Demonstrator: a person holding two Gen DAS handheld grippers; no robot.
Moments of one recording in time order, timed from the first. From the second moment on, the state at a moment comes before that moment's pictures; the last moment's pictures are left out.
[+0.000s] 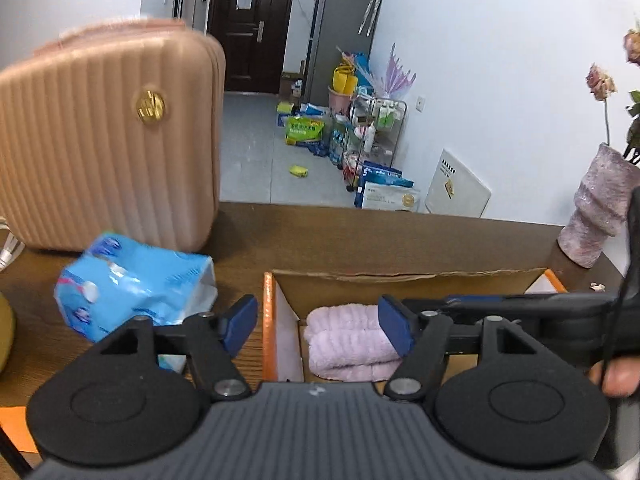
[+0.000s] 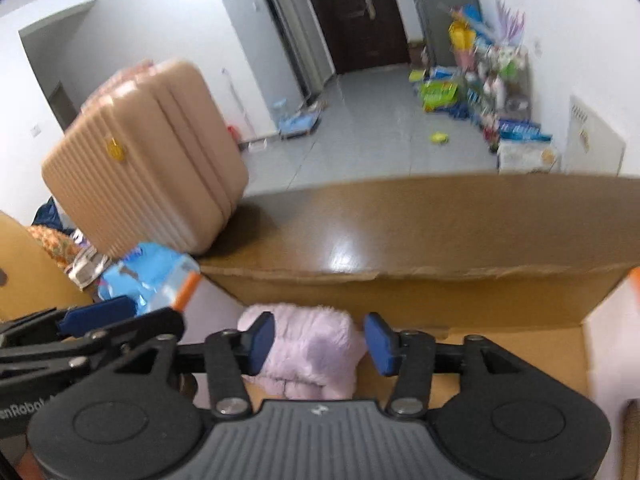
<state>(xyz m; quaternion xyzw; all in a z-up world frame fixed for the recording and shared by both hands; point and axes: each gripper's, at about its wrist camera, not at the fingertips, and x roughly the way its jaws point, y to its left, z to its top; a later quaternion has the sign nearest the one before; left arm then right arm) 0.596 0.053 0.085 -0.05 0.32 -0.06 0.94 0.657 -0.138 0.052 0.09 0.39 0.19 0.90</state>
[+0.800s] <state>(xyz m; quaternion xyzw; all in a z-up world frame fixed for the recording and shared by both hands) 0.307 0.047 0.196 -0.01 0.17 -0.09 0.98 0.362 -0.279 0.209 0.05 0.20 0.16 0.97</state>
